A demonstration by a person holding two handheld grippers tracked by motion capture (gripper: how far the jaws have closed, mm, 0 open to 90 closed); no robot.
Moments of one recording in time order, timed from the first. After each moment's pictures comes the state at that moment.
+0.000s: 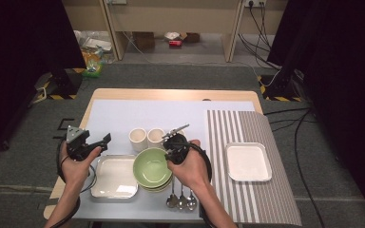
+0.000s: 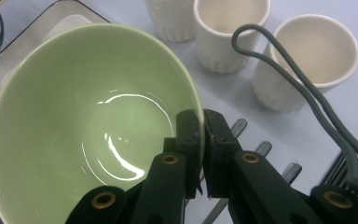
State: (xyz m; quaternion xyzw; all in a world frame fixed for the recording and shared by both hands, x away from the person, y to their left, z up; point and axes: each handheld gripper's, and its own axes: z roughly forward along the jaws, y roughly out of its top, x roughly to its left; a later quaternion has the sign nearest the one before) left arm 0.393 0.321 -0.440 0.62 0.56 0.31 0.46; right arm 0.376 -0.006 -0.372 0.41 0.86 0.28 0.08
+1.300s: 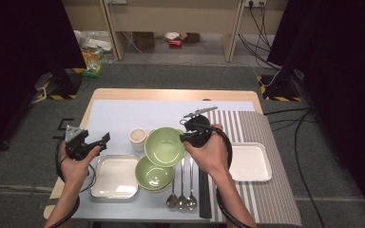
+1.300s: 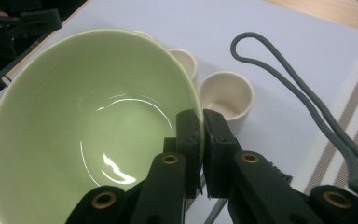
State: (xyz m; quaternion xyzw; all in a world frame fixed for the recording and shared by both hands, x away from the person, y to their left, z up) left arm 0.393 0.323 -0.439 0.62 0.56 0.31 0.46; right arm 0.392 -0.058 -0.318 0.44 0.82 0.34 0.11
